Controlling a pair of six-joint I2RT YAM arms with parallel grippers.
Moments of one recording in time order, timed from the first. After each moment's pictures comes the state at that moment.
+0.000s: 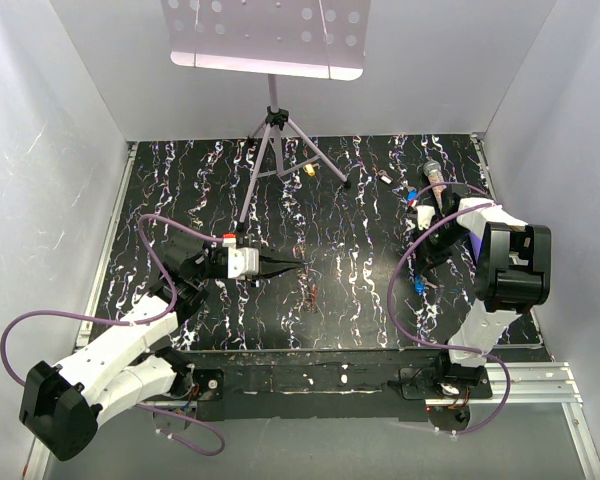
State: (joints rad) left arm -0.61 0.92 0.63 0.47 0.98 0.26; right arm -0.05 1.79 1.13 -0.88 -0.38 -0.43
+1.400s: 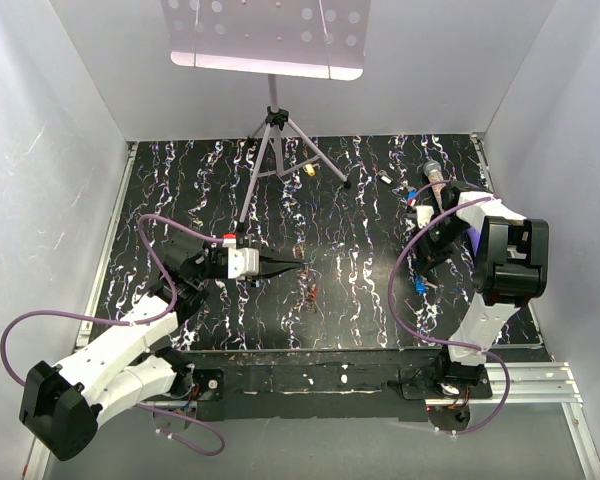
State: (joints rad) left arm -0.61 0.92 0.63 0.46 0.98 0.27; right arm -0.06 1.84 1.21 -0.99 -0.38 -0.48
